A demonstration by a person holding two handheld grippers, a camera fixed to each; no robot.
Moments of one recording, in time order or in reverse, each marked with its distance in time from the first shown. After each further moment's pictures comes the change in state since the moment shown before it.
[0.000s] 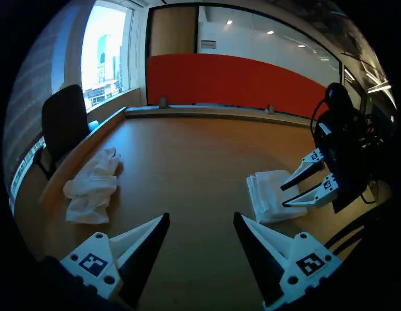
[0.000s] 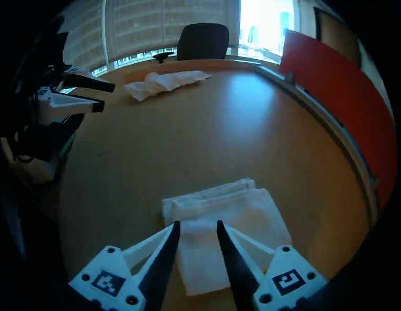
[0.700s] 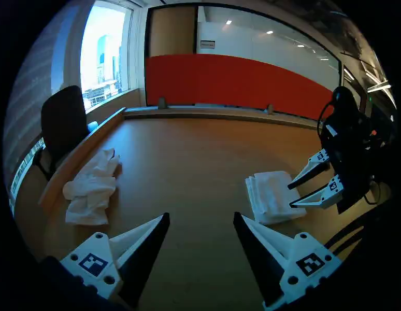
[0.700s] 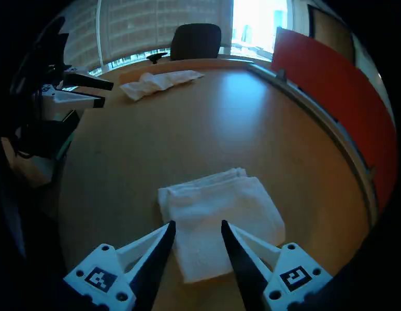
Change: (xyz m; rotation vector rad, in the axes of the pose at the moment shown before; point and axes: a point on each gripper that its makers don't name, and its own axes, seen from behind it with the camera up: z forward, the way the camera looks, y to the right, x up) left arm 0.003 0.004 0.001 -0.004 0.000 0.003; right arm -0.020 0.006 -0.018 -0.037 -0.004 0.035
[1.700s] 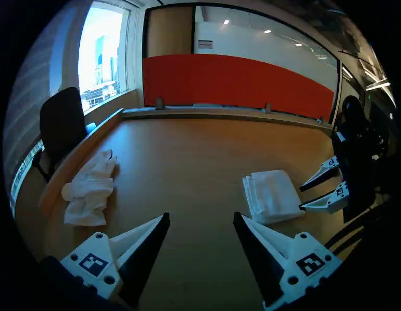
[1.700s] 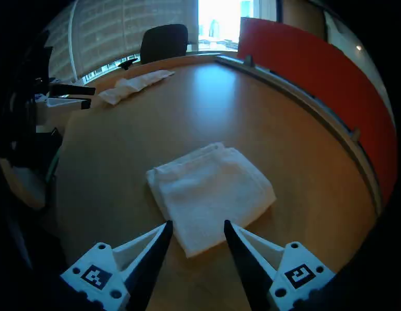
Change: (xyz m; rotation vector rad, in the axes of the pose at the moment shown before) left arm 0.001 0.006 0.001 -0.007 0.000 0.012; right arm -0.037 -0.002 -0.019 -0.118 -0.003 0.179
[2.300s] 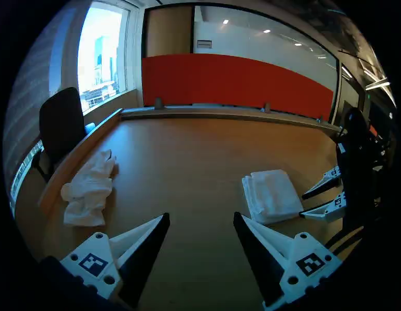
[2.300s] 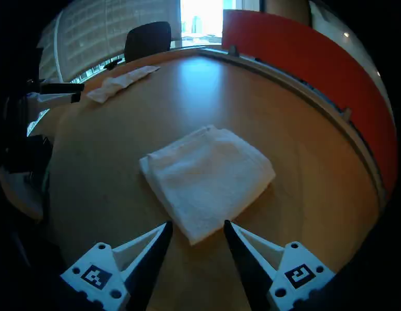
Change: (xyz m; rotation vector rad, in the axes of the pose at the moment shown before) left arm -0.001 0.001 0.001 -0.004 -0.001 0.002; right arm -0.029 -0.007 0.007 -0.060 -0.030 0.089
